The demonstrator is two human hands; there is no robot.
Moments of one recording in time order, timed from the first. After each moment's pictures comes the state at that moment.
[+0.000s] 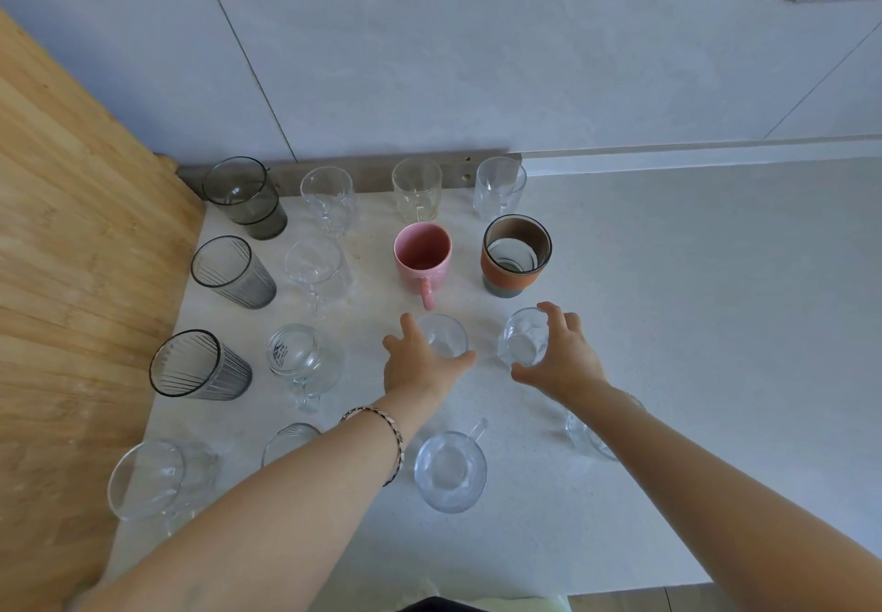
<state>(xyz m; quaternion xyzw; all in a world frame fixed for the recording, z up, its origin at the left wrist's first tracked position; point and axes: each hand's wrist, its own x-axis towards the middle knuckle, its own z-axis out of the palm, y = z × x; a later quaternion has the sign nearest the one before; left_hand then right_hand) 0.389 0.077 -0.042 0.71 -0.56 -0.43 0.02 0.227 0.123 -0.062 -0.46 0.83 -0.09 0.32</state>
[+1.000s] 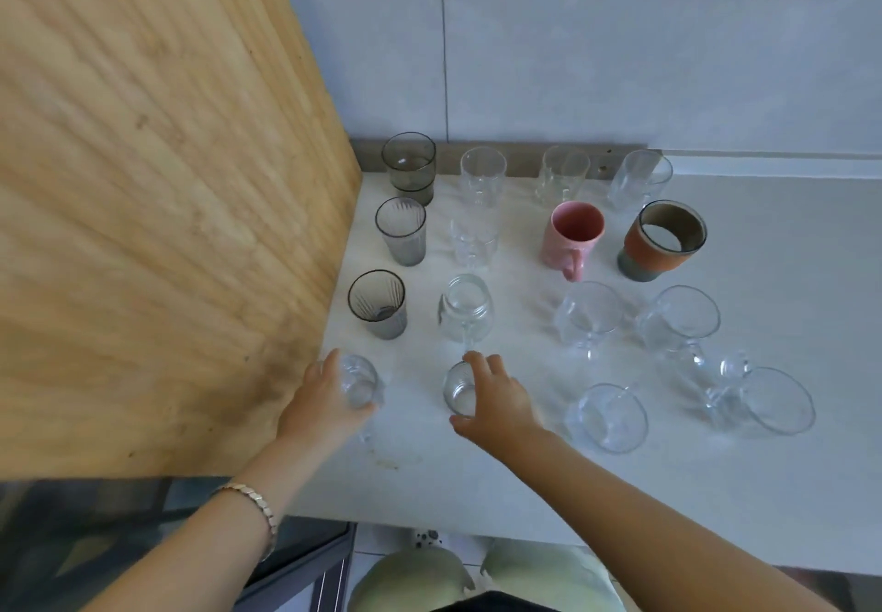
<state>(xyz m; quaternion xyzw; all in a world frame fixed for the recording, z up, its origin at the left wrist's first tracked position) 0.691 0.119 -0.038 0.73 -0.60 -0.32 -0.05 0.488 0.154 -0.037 -0.61 0.70 0.01 0.38</state>
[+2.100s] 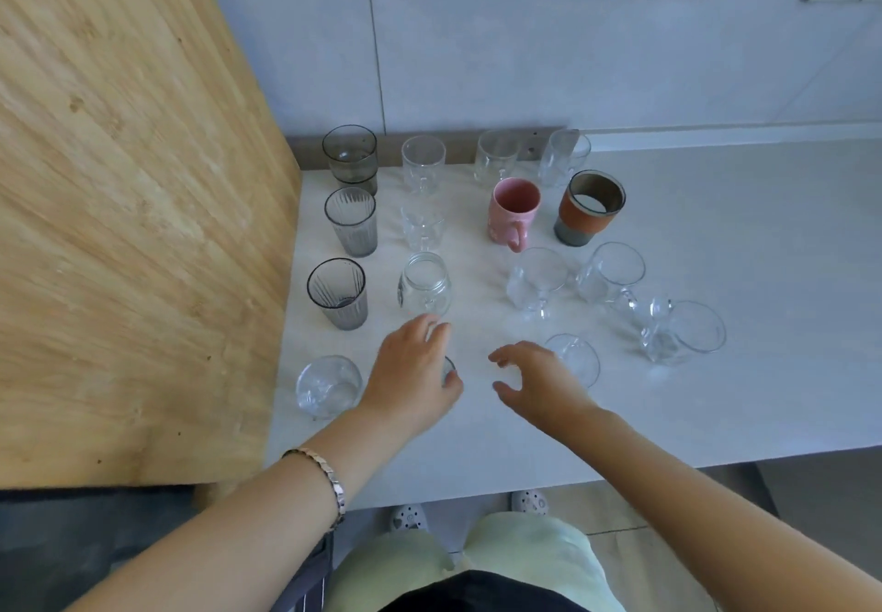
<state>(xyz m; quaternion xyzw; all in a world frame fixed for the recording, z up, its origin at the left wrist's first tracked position) 0.602 0.146 -0.003 0.45 -0.86 -0.23 0.01 0.443 0.205 -0.012 -0.57 0.76 -0.07 0.32</state>
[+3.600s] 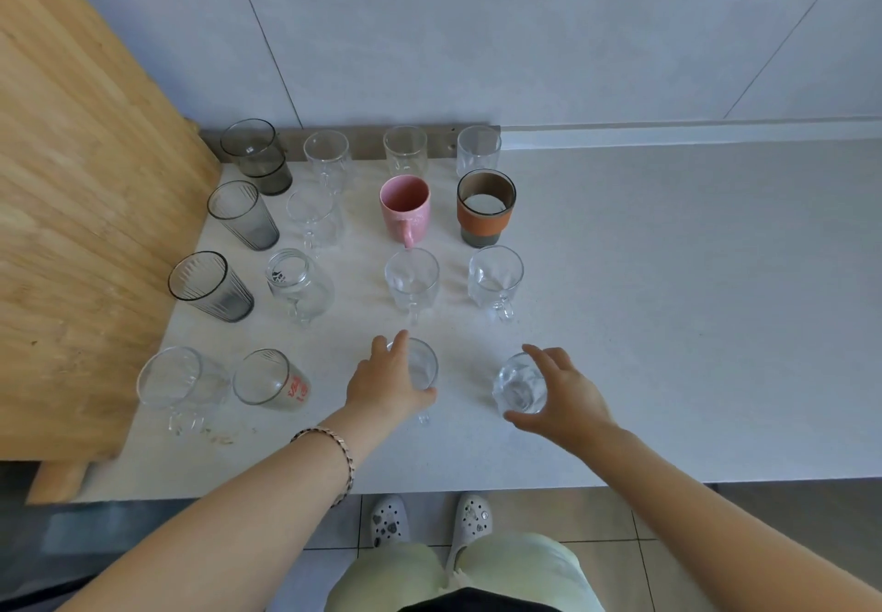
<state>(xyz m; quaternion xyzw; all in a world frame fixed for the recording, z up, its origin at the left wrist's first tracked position) 0.426 0.193 -0.044 0.62 -0.71 -0.32 -0.11 0.224 0.272 -0.050 -0.57 0.76 -0.04 0.31</state>
